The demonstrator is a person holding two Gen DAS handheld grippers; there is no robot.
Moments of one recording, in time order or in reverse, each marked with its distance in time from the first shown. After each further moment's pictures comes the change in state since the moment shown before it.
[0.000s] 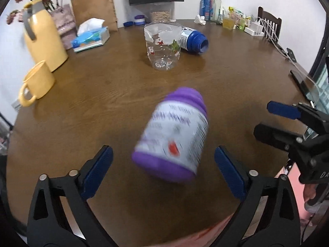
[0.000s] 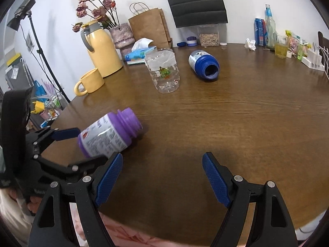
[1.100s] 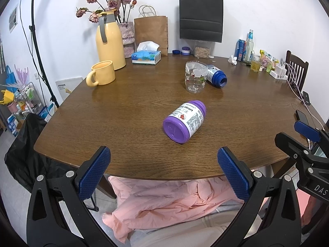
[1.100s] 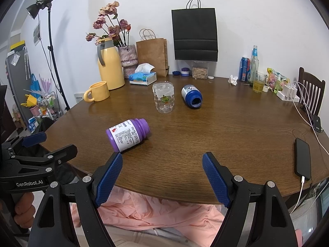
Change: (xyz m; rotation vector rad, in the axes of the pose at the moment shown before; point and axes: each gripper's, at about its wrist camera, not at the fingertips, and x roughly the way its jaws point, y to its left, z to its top) left arm -0.136 -0.039 -0.068 -0.272 -0.212 0.261; right arm -0.129 0.049 -0.039 -0.123 -0.163 -0.148
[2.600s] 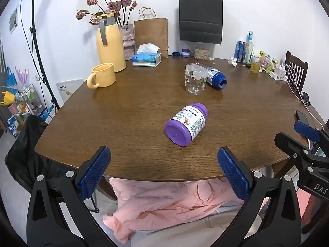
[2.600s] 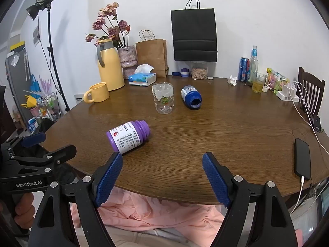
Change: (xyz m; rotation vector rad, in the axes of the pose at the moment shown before) left arm -0.004 0.000 0.003 0.001 -0.020 0.002; right arm -0.004 0.000 0.004 0.000 -0.004 -0.002
